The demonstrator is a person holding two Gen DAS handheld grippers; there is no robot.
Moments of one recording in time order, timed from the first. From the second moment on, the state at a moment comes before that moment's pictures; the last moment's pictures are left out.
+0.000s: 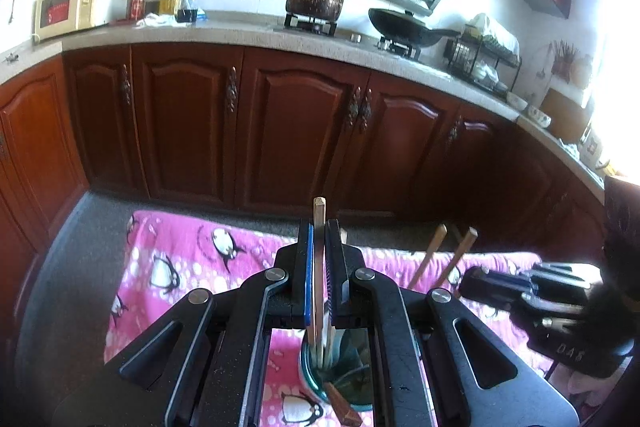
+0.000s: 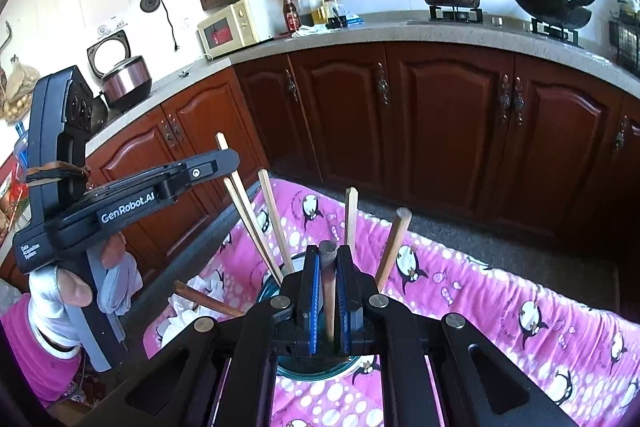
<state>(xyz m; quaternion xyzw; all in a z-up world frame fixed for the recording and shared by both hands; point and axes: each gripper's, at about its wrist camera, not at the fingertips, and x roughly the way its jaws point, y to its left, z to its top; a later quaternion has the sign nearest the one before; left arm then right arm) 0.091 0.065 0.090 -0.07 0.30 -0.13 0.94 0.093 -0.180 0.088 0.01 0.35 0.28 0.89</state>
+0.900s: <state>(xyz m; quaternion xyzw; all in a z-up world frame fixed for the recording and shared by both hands) 0.054 0.077 0.118 -0.07 0.30 -0.10 0.95 0.091 -0.213 0.078 0.06 0.38 0.24 0.89</state>
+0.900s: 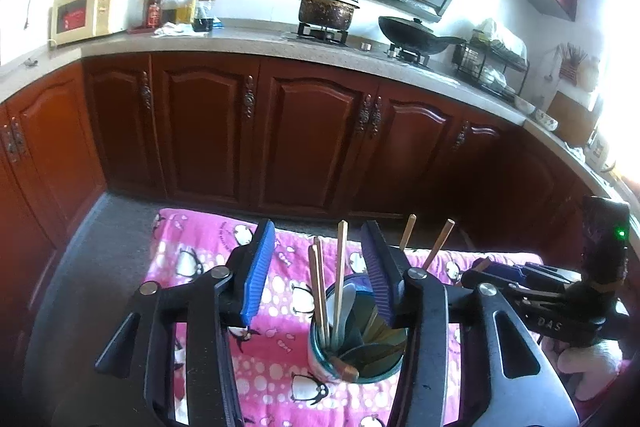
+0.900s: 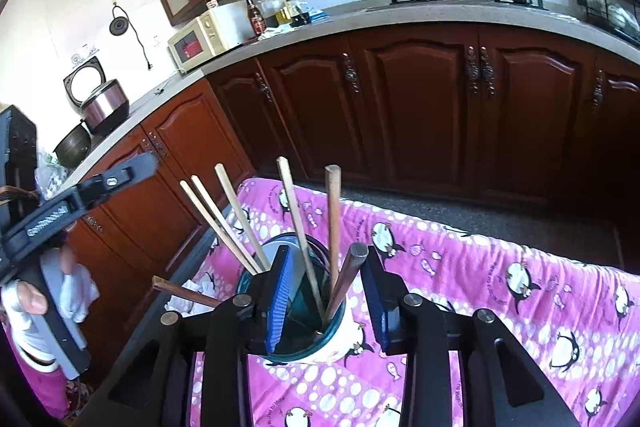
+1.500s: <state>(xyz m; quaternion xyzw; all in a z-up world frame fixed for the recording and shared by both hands) -0.024 0.062 0.108 -0.04 0.30 -0.04 0.95 0.020 -0.217 0.084 0.07 0.36 0.22 0.91</state>
